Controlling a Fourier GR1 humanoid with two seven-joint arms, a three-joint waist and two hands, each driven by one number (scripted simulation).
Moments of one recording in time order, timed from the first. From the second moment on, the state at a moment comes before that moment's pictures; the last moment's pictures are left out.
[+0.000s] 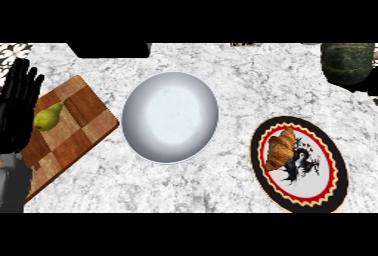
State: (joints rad) left arm -0.24 0.30 0.24 -1.49 0.14 0.01 -0.01; right arm -0.86 -0.46 -0.26 -1.49 0.33 0.78 0.12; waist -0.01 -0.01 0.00
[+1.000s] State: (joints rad) left arm -0.26 0.29 0.23 -1.49 0.12 0.01 -0.02; right arm -0.88 -0.05 0.18 -1.45 0.56 0.55 0.42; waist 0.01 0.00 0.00
